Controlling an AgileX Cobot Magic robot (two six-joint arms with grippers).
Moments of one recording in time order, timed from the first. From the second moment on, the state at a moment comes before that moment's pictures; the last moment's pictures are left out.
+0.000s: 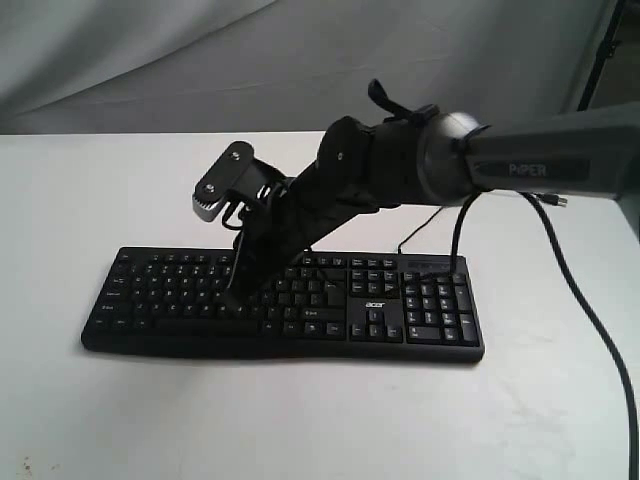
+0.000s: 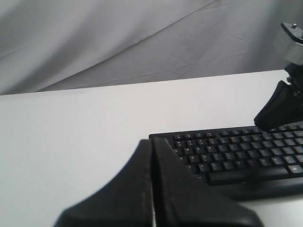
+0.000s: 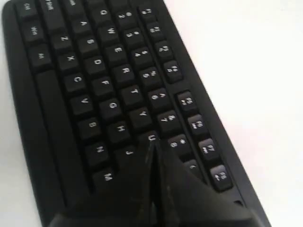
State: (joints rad) left arm -0.17 0.00 0.00 0.04 0.26 -0.02; right arm 0.68 2.14 -1.50 0.59 0.47 -0.97
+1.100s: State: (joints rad) left arm -0.17 0.00 0.00 0.04 0.26 -0.02; right arm 0.77 2.23 -1.57 0.69 0.48 -1.04
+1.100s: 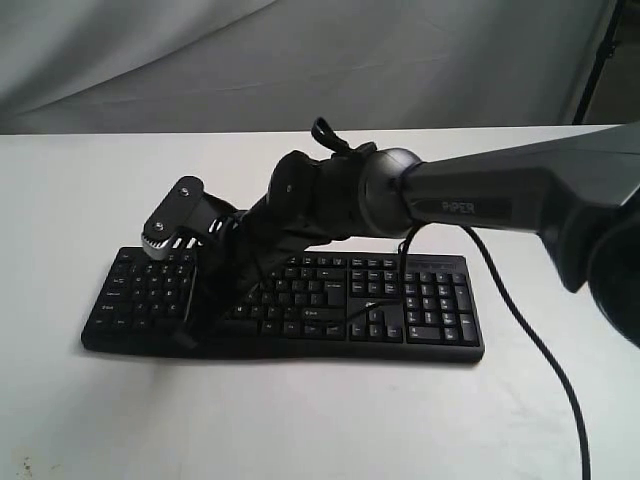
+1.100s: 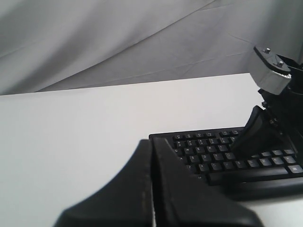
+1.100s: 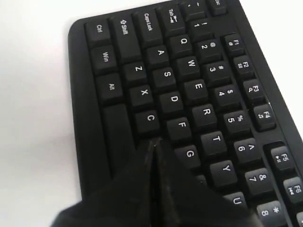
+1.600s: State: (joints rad) left arm -0.17 0.00 0.00 0.04 0.26 -0.02; right arm 0.77 2.24 -1.57 0.68 0.46 -1.04
